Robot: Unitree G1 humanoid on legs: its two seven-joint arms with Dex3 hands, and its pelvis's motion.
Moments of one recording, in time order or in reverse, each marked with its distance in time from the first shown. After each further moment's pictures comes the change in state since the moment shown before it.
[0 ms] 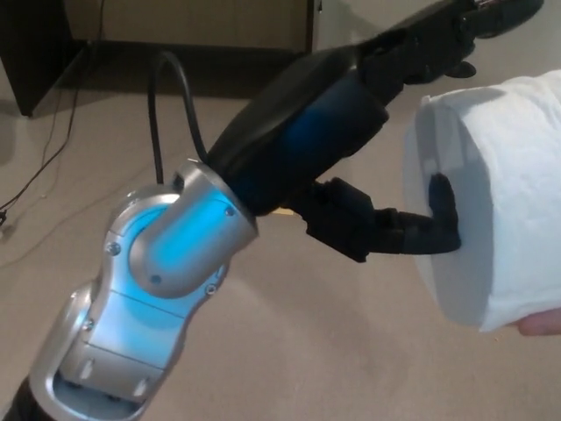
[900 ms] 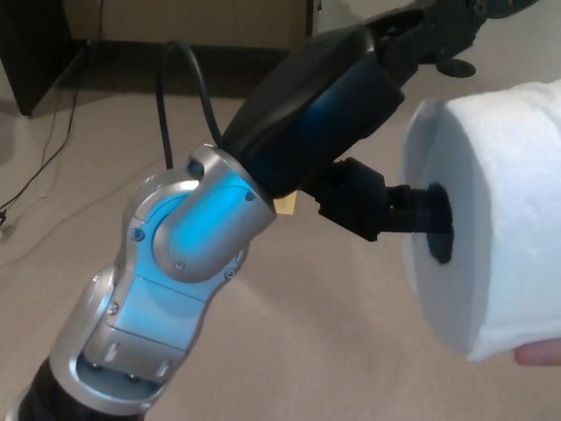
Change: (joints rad) left_arm -0.042 -0.022 -0.004 0.067 0.064 -0.049 0.032; right_arm -0.015 0.000 -0.004 -0.002 0.001 0.003 0.015
